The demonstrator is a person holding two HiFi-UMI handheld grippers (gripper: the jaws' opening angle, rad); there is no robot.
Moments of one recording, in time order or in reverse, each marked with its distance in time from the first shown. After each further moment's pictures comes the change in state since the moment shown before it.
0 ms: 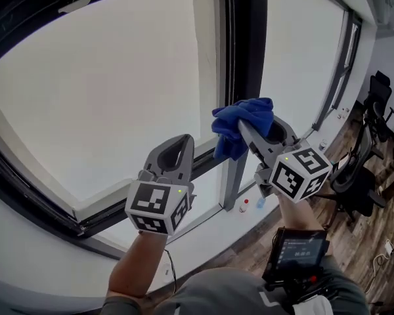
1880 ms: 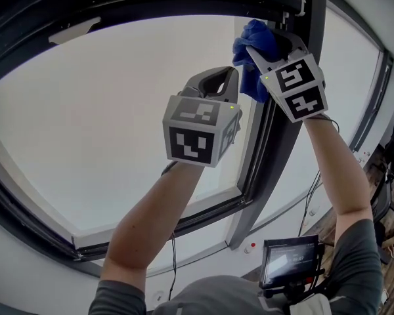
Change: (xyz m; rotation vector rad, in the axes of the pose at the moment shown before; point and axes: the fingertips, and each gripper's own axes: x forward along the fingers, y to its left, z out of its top) left arm 0.205 0.111 0.159 0.117 -0.193 0.071; right arm 0.265 -0.086 0.168 -0.928 -0.027 -0.075
